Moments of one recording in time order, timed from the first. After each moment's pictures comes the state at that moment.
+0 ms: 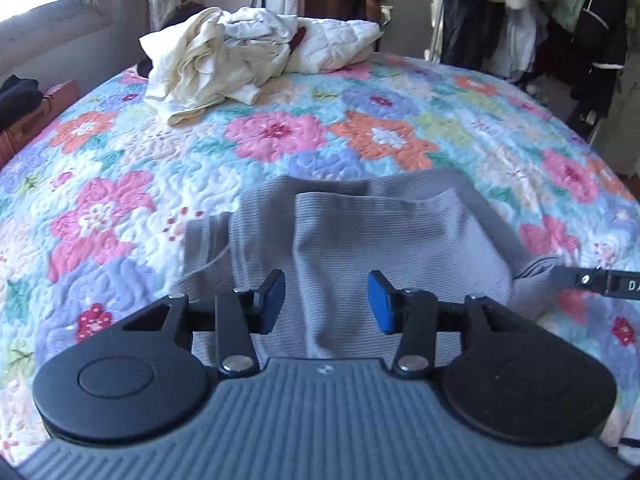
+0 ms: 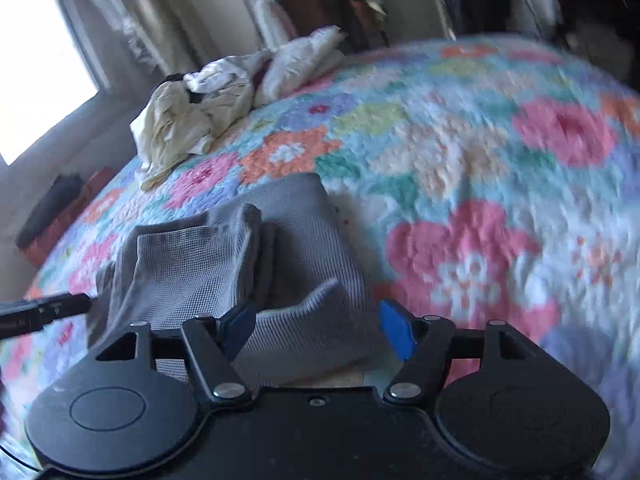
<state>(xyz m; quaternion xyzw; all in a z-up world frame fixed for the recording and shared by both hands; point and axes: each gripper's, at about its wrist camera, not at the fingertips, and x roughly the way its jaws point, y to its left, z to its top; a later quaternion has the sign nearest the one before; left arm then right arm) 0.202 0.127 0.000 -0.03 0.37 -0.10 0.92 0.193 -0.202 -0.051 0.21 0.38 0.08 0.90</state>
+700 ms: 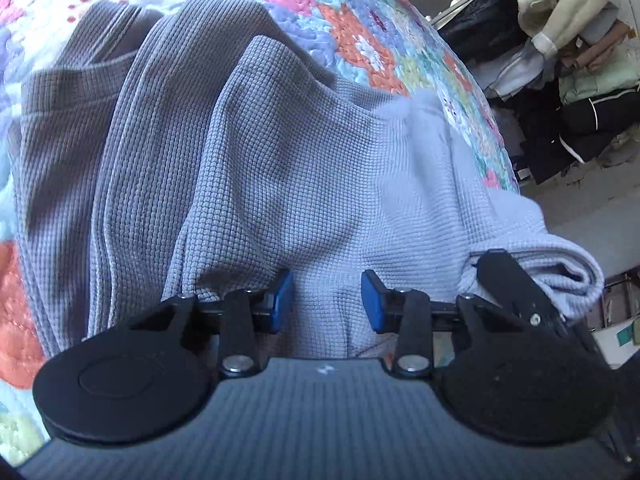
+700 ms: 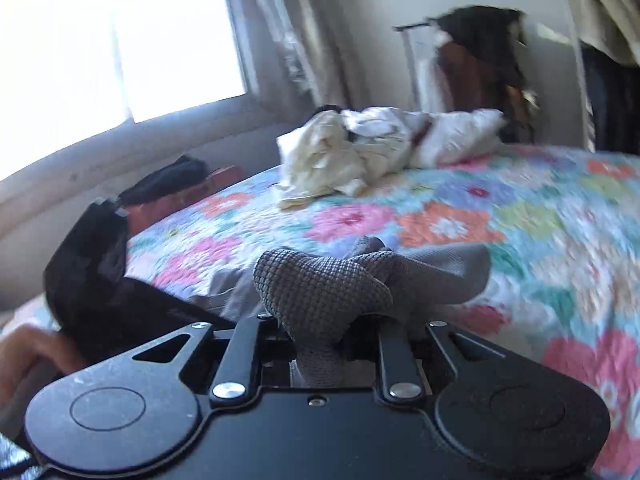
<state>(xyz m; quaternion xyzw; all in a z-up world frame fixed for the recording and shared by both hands) 0.242 0.132 -0.076 -0.28 0.49 -0.17 0.81 0.188 -0.090 -0.020 0.03 0.23 0.28 0.93</state>
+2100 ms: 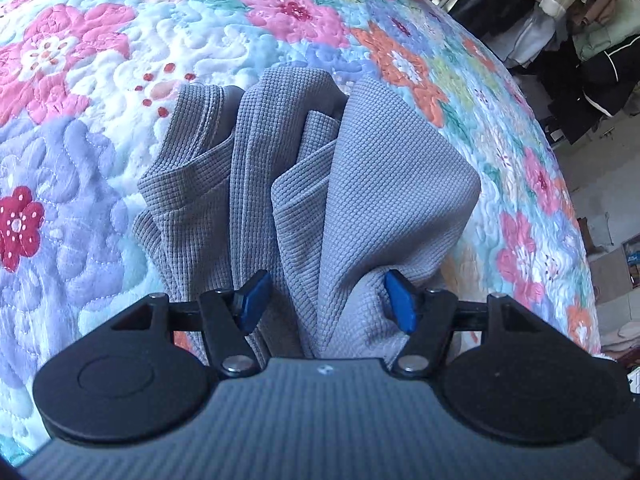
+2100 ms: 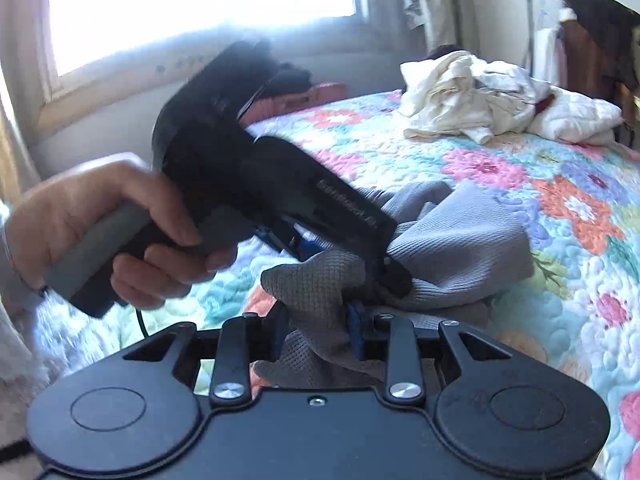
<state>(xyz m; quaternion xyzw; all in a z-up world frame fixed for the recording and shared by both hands) 0.251 0.201 -0.056 -0.20 0.50 -0.15 0.83 0.148 -0.017 -0.020 -0.02 0.31 0.36 0.88</state>
